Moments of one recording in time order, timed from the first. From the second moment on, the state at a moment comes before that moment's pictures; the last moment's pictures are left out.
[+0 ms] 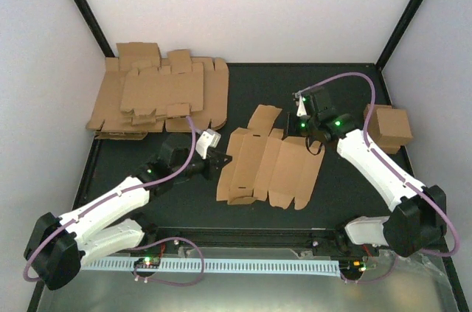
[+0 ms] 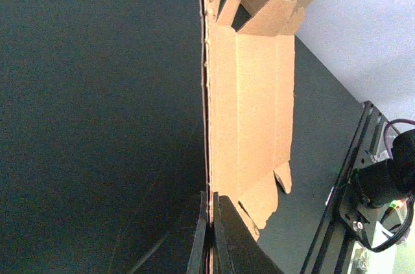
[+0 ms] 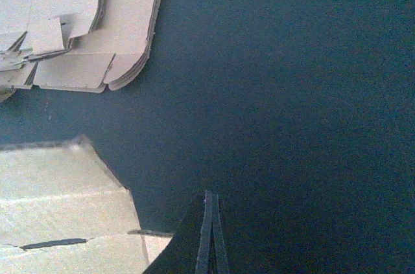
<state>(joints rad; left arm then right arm) -0.66 0.97 0.54 -0.03 0.41 -0.38 0.45 1.31 1.10 -0.62 -0.14 0.47</state>
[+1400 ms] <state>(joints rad) -0.66 1.00 0.54 -0.02 0.42 -0.38 0.48 1.28 0.80 -0.44 -0.37 0.49</state>
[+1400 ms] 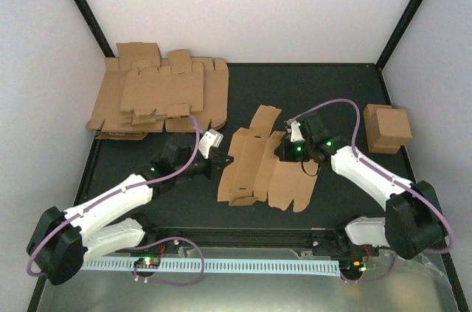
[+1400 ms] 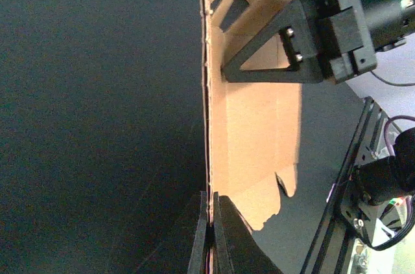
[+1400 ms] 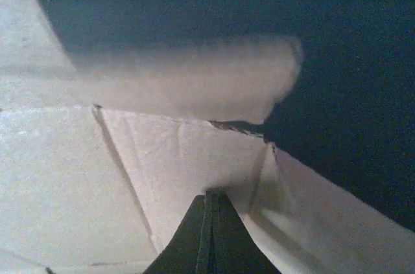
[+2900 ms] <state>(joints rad) -0.58 1.37 0.62 0.04 0.62 -0.80 1.24 1.12 0.51 -0.03 -0.20 0.46</state>
